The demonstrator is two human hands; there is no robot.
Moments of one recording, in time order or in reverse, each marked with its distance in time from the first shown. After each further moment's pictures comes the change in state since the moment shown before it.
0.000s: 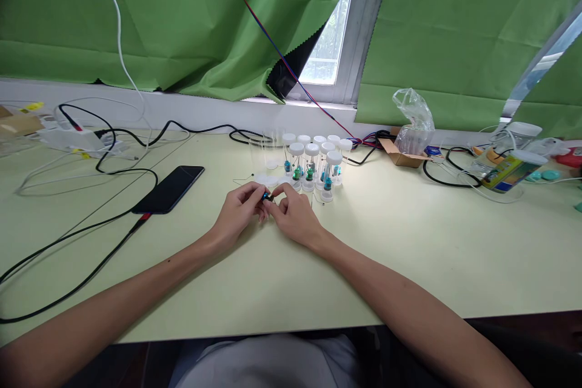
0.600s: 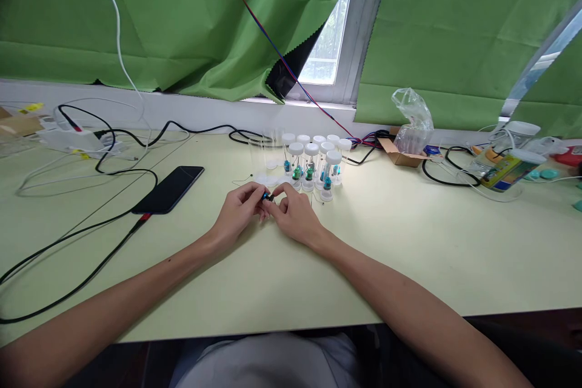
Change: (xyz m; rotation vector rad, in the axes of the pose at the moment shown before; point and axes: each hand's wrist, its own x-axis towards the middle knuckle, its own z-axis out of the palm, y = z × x) left_hand 0.000 0.000 0.000 0.010 -0.005 -0.010; right_hand 0.000 0.002 0.000 -0.006 0.000 0.020
